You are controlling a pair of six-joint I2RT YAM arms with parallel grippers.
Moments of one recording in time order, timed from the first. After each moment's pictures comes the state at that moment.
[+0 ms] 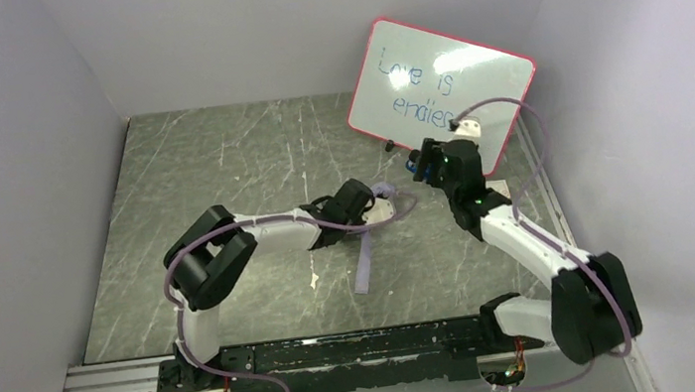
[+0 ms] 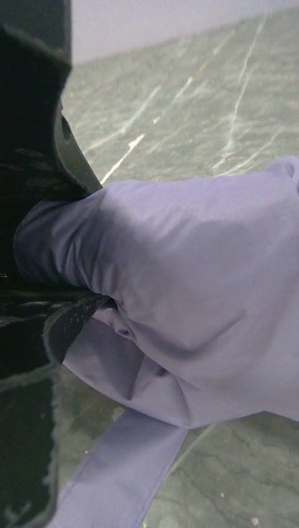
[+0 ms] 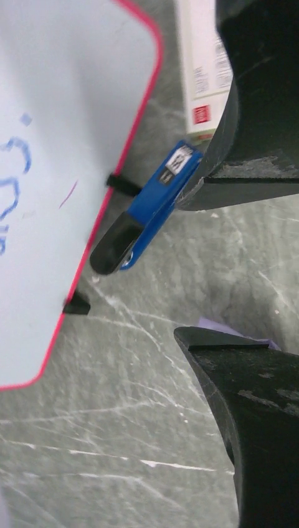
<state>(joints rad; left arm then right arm) -0.91 1.96 1.17 -0.11 -0.31 0.60 0.30 1.14 0.63 0.10 0.32 0.38</state>
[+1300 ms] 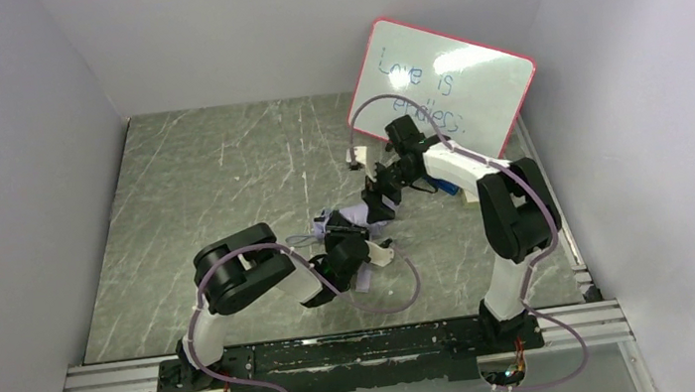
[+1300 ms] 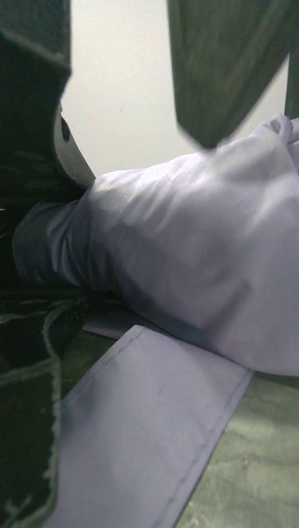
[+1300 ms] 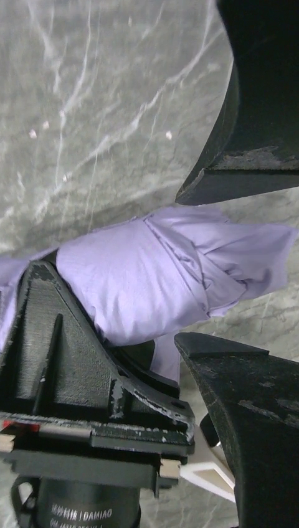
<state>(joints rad) -1.12 2.07 0.76 0.81 -0.75 1.10 0.35 1.79 1.21 -0.56 -0.76 -0.82</state>
